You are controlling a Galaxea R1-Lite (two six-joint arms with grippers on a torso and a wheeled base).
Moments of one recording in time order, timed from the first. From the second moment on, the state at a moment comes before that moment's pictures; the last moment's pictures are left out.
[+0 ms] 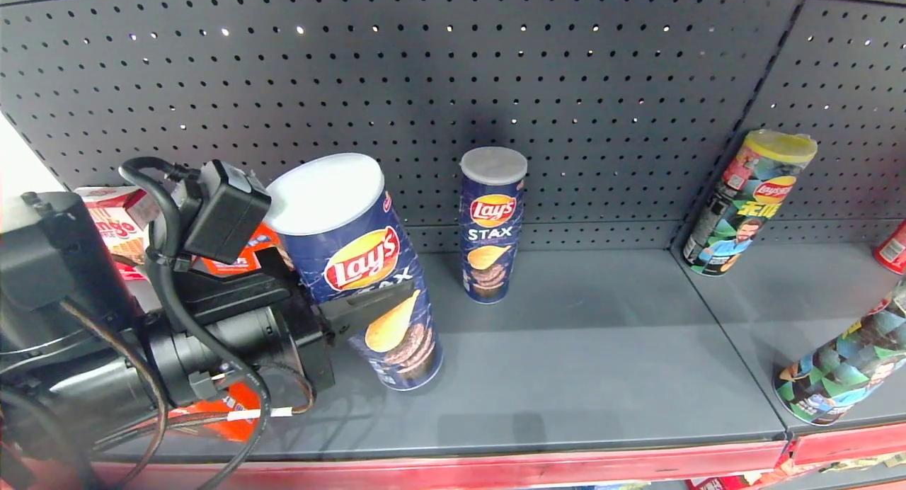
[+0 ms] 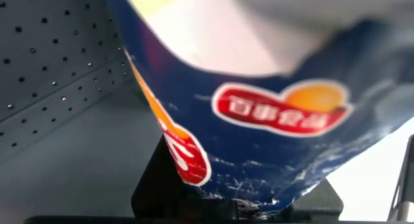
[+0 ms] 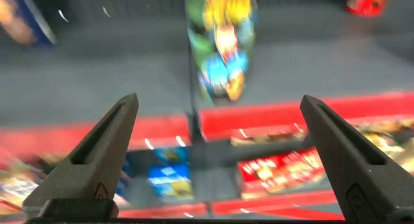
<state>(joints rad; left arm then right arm) -0.52 1.42 -0.58 -0.81 -0.38 0.05 0.01 0.13 -0.19 -0.01 -0.03 0.09</state>
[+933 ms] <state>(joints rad) -0.49 1.48 -0.57 -0.87 -0.37 0.05 0.52 0.92 -0.77 -0.02 0.09 -0.04</state>
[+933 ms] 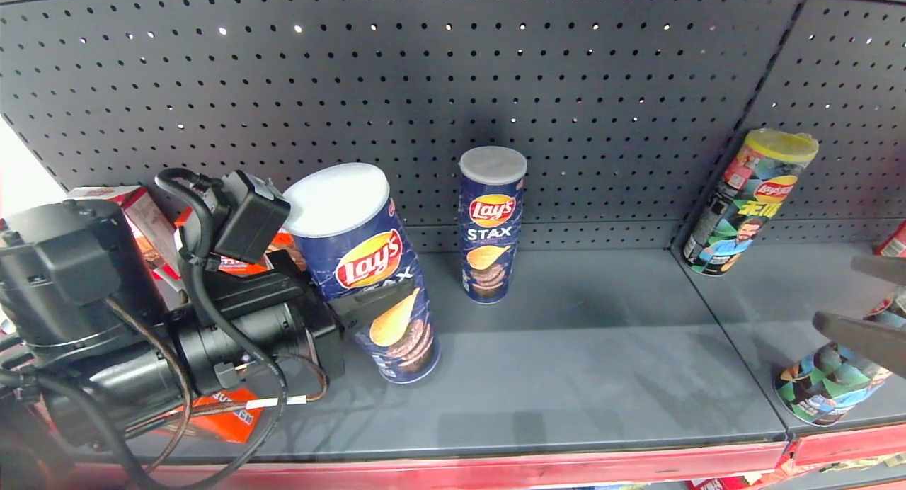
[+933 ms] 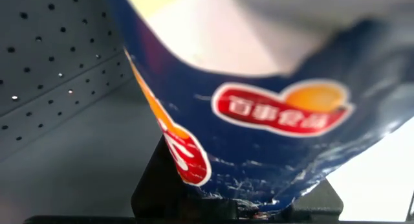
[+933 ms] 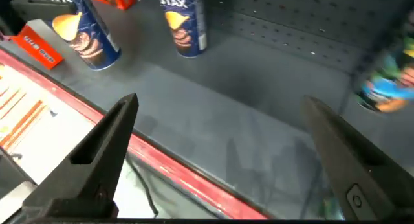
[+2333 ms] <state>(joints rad) -0.47 1.44 -0.51 -0.87 -0.38 0.05 0.58 1.50 -1.05 -0.18 0.22 -0.17</state>
